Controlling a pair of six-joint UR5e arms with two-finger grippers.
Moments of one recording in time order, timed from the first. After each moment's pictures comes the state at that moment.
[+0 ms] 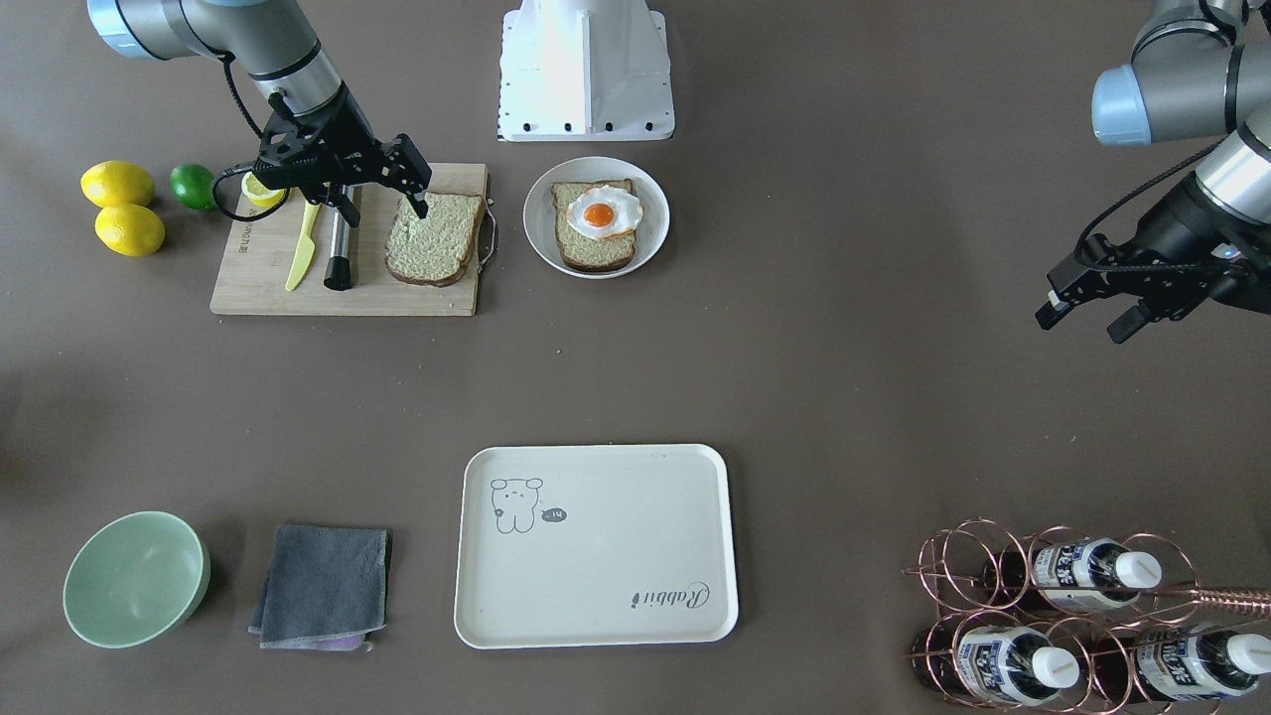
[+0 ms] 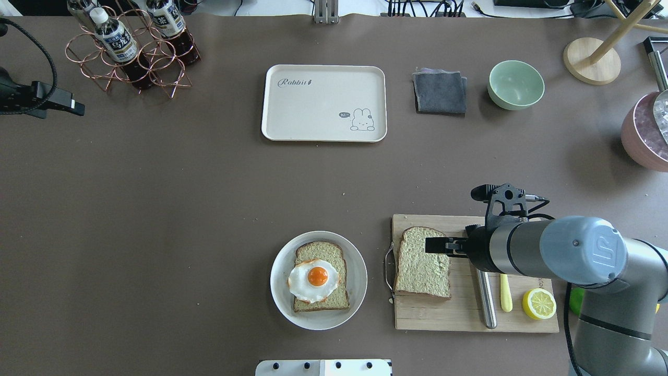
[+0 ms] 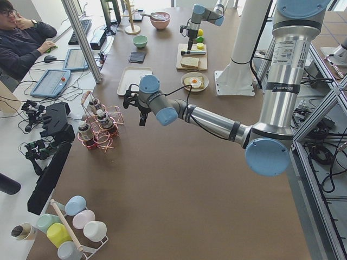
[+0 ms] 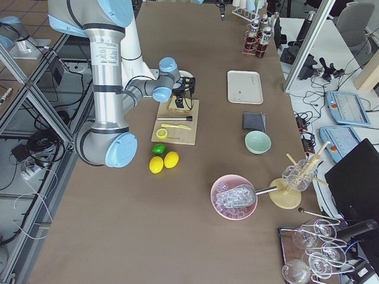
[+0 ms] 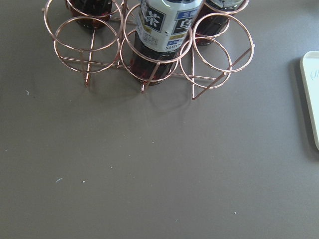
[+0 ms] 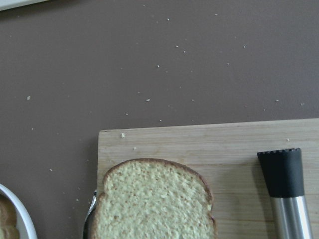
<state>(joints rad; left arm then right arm) -1.15 -1.69 -1.76 -2.15 -2.29 -0.84 0.38 -1.54 2.08 -1.13 1.68 1.42</state>
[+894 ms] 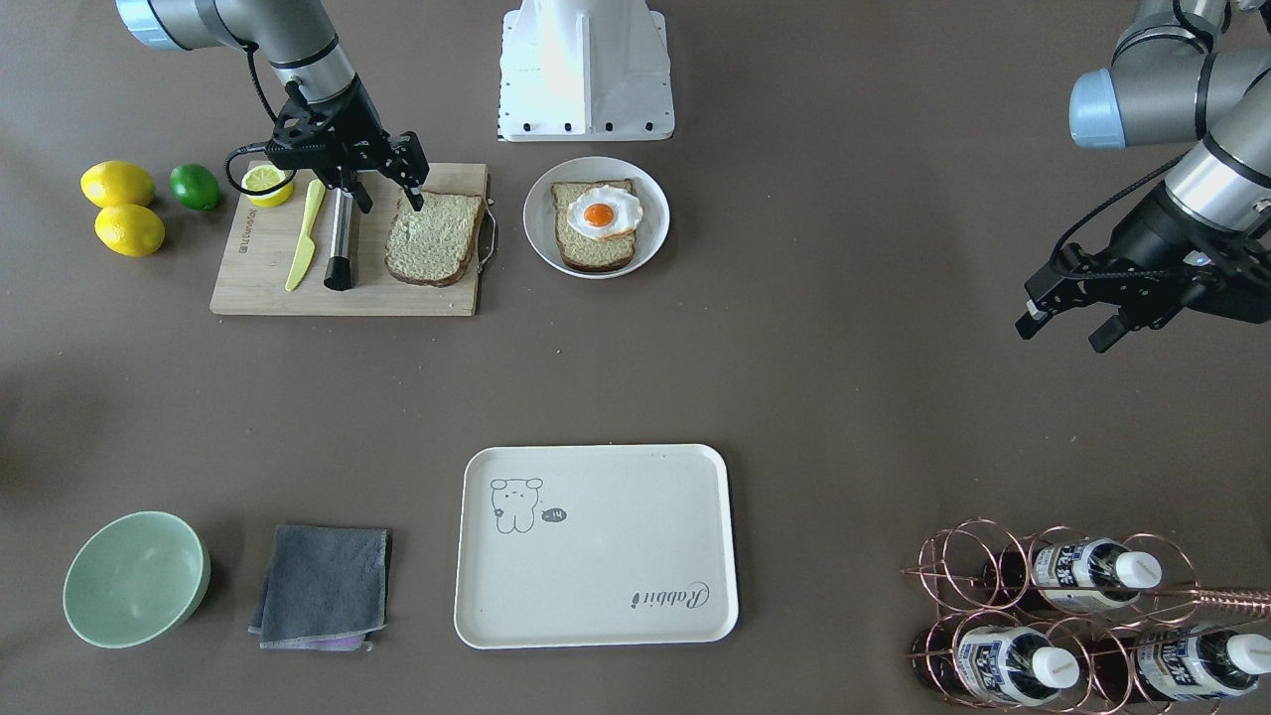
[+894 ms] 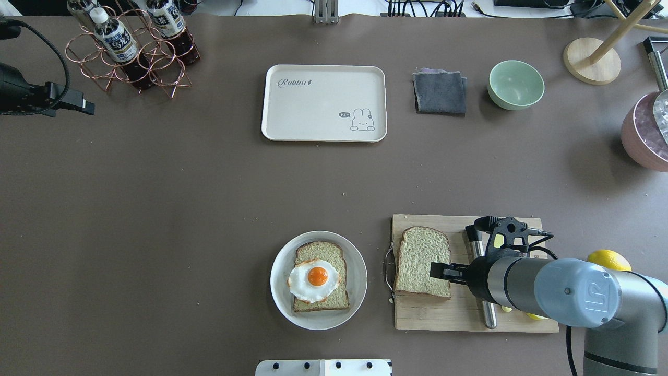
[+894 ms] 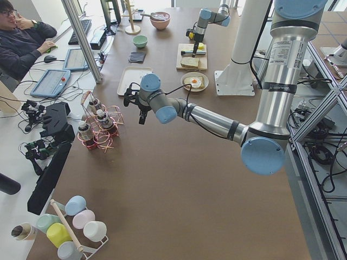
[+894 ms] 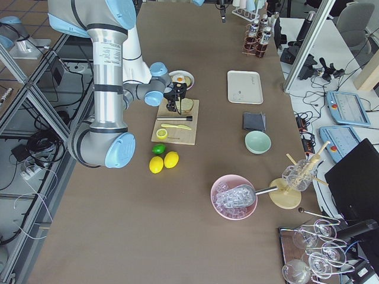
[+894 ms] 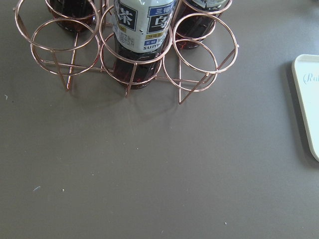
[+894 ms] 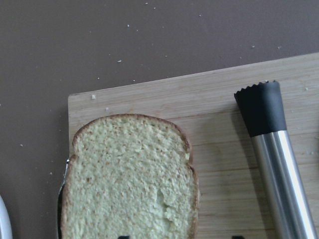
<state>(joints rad) -1.12 -1.71 -1.75 -2.16 -2.25 -0.85 0.25 -1.59 2.09 -1.10 1.56 1.56</state>
